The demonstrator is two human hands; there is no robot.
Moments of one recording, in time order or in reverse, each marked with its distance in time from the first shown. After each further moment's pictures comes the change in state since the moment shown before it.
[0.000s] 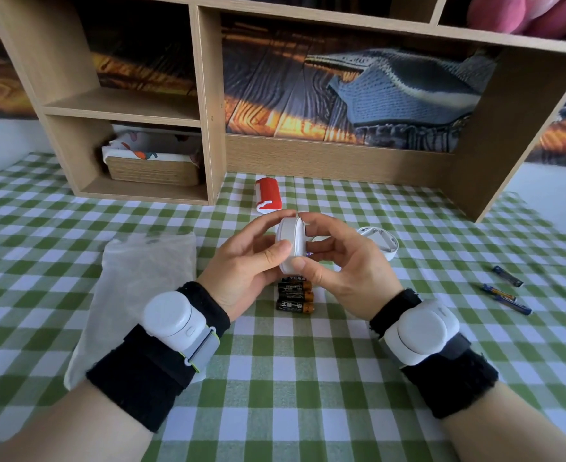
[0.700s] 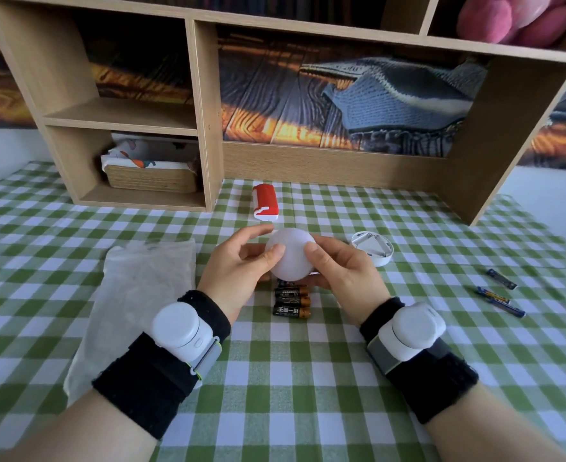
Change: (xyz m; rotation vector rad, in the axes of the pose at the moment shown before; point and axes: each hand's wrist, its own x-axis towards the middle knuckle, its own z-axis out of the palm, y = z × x) left_hand 0.006 -0.011 -0.004 0.383 0.363 0.003; right_hand 0.000 0.005 0.009 0.390 0.081 0.267
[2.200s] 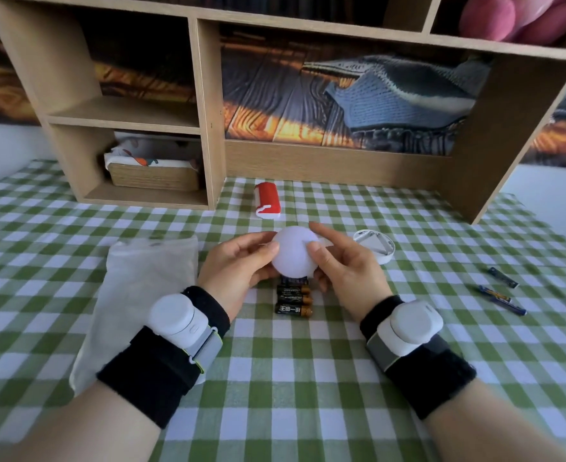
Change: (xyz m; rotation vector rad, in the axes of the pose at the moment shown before) left_hand 0.005 -0.003 -0.003 -0.230 -0.003 -0.079; right_hand 0.002 0.005 -0.006 -0.218 0.083 -0.063
